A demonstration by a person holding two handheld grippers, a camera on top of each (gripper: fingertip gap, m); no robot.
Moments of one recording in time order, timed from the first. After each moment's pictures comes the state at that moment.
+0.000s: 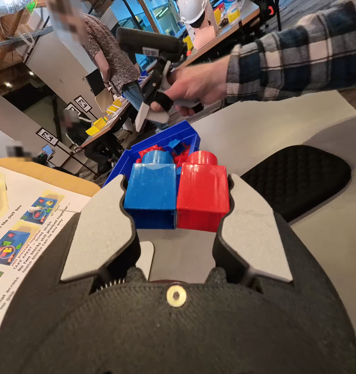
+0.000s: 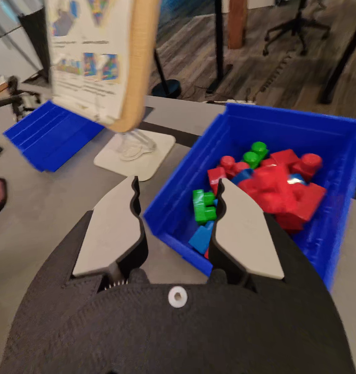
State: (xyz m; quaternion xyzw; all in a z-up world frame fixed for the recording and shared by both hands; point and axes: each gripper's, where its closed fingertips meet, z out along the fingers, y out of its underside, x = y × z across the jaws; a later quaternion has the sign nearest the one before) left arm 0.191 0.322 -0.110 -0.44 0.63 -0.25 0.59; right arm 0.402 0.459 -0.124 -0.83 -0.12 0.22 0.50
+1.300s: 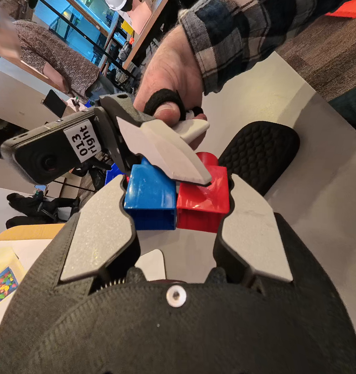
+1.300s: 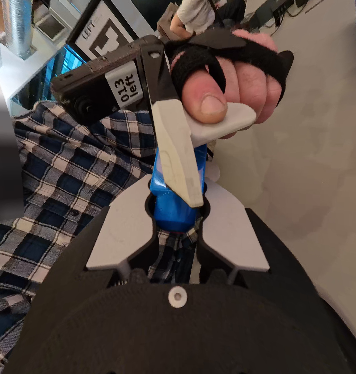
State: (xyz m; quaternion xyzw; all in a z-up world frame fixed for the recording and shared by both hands) left arm 0.200 0.256 -0.107 -0.34 0.76 -0.16 0.53; right arm 0.148 0.236 -0.099 -0.64 -0.45 0.61 0.11
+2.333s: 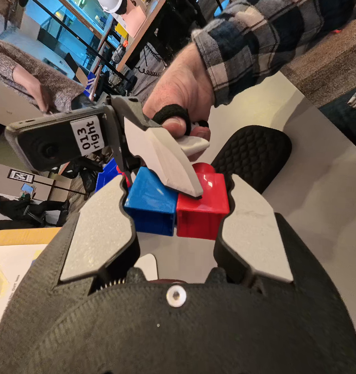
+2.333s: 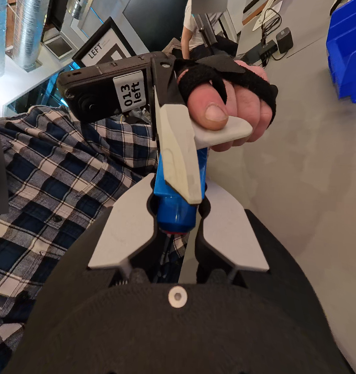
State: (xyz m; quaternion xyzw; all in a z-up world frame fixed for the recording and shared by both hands) left arm 0.203 0.253 -0.113 -0.34 0.76 -0.19 0.52; right arm 0.149 0.243 -0.102 -0.62 -0.44 0.63 0.18
